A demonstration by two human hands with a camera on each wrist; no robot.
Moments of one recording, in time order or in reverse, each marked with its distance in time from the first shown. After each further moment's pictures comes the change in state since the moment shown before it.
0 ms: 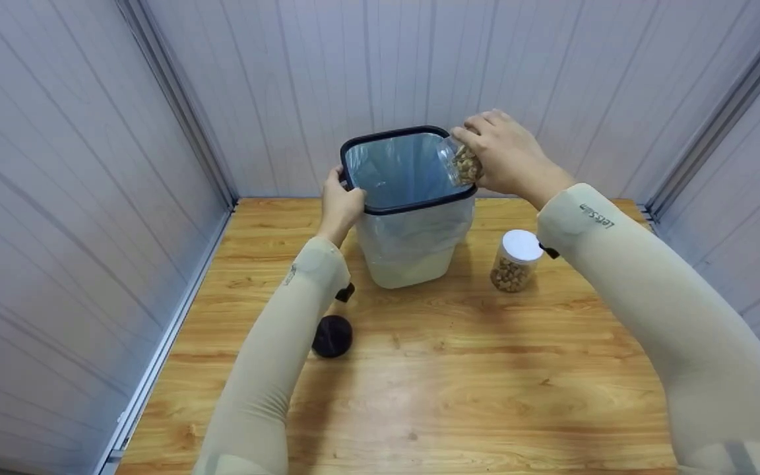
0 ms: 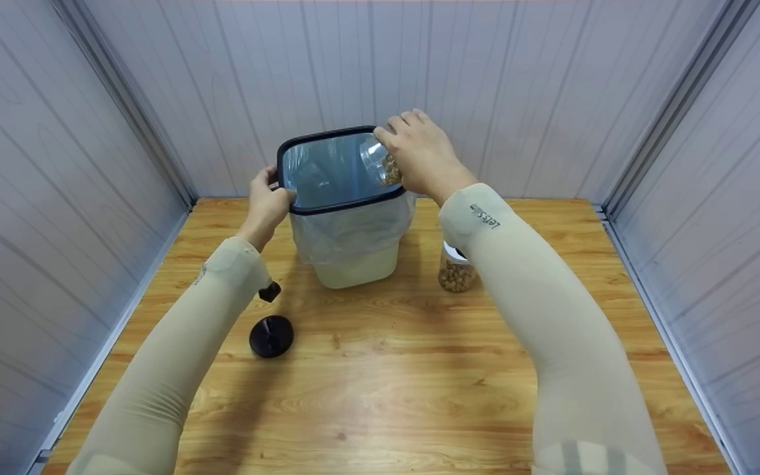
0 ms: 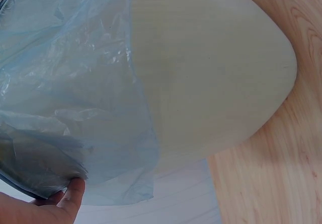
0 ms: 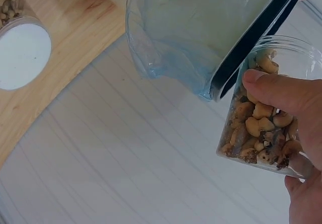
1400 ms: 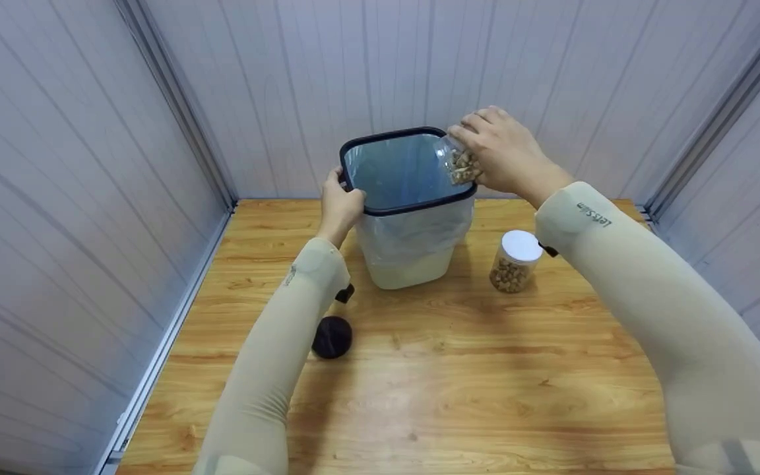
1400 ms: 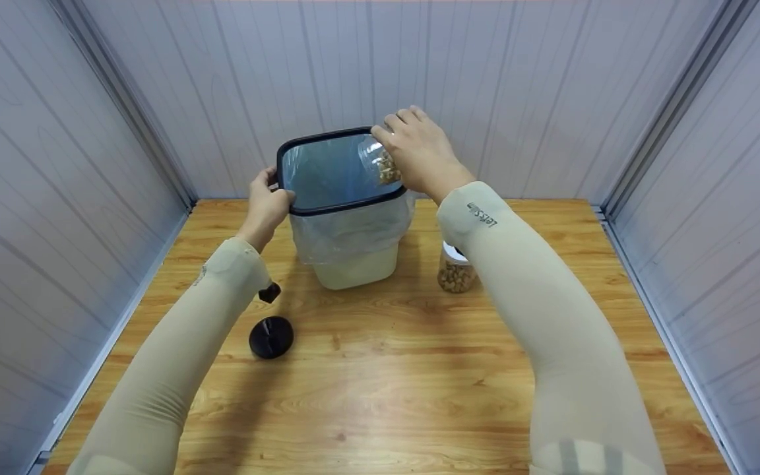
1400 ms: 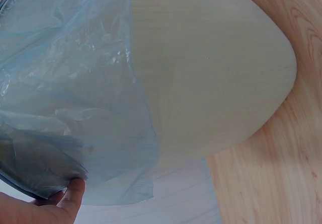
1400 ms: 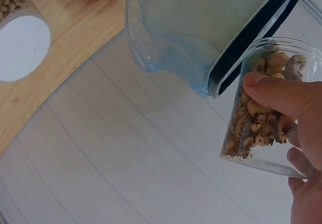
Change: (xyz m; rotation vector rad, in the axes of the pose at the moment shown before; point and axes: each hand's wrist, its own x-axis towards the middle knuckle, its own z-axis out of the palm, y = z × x) left_hand 0.002 0.000 -0.002 0.020 -0.001 -0.011; right_hand 0.004 0.001 0.000 -0.066 0.033 -0.043
